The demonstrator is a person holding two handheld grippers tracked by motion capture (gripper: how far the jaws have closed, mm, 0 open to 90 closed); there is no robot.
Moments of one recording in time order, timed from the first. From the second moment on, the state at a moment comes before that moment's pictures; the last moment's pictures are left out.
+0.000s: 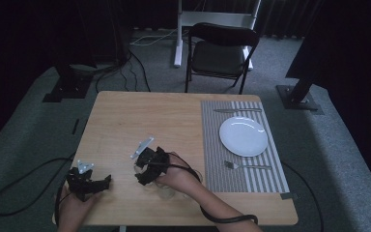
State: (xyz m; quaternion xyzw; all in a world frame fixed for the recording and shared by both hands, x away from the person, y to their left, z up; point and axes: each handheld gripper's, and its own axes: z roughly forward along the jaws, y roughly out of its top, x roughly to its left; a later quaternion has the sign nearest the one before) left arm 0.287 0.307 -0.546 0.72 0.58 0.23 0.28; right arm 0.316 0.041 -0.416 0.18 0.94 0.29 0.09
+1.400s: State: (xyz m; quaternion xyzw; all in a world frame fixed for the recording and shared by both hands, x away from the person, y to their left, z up) left arm 0.287 0.307 -0.546 0.72 0.58 0.23 0.28; right arm 0.432 -0.120 -0.402 0.39 0.87 0.26 0.18
